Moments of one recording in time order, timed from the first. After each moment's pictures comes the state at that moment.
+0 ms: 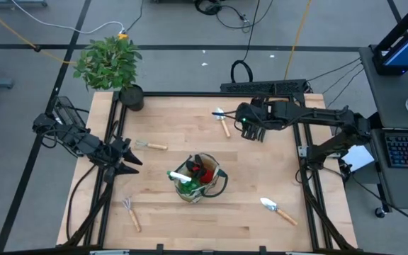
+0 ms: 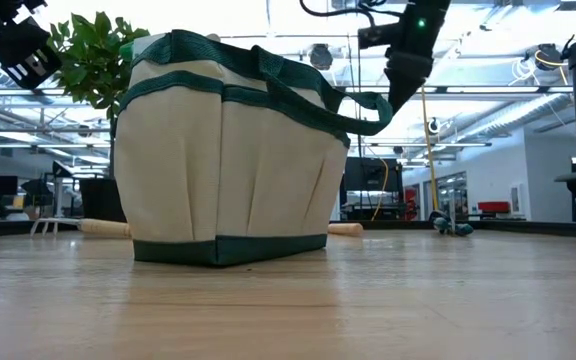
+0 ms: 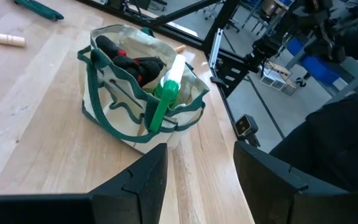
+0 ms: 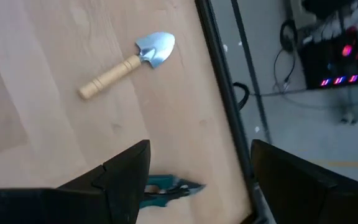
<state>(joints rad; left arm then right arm) -0.46 0.27 0.47 -0.52 -0.11 -0.54 -0.19 1.45 1.33 -1.03 0.54 -0.07</state>
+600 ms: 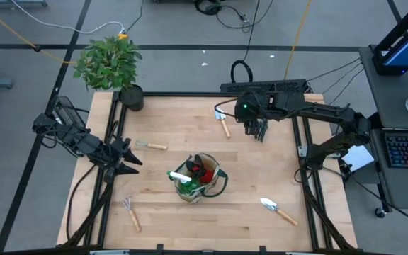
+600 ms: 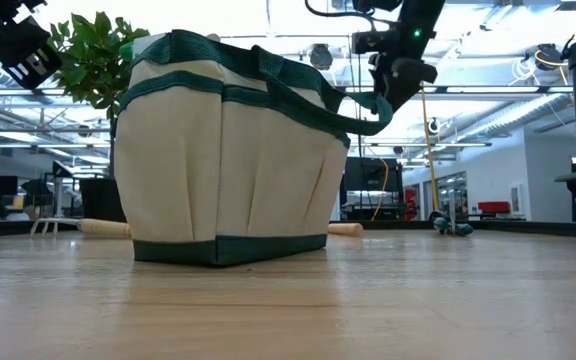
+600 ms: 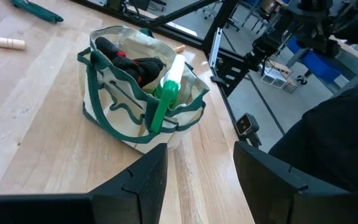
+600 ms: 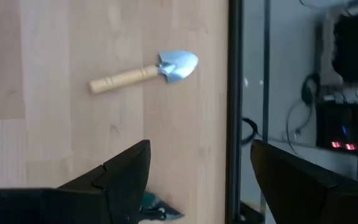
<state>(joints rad) -0.46 0.27 0.47 -0.52 -0.11 -0.52 -0.32 1.45 1.33 -0.92 0.33 -0.48</state>
